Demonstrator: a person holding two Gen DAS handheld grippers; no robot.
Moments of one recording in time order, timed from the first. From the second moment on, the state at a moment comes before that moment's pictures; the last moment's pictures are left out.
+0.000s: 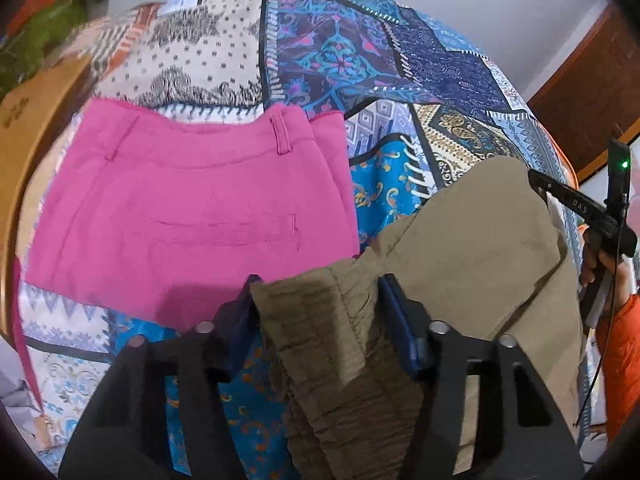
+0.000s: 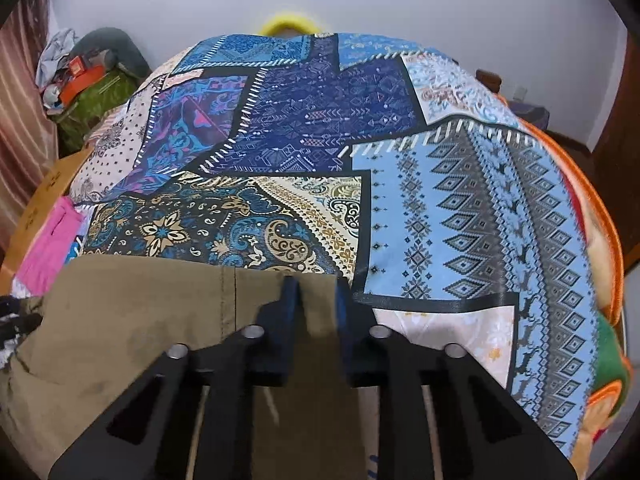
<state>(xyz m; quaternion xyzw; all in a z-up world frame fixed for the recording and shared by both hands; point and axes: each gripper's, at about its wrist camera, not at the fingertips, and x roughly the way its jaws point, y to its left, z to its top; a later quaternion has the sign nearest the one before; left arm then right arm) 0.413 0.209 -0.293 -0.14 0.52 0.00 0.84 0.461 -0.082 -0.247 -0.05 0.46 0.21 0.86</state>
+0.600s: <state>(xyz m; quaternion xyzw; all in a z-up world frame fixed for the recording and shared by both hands) 0.380 0.167 -0.124 -0.03 0.39 0.04 0.92 0.418 -0.115 -0.079 -0.04 0.32 0.18 0.93</state>
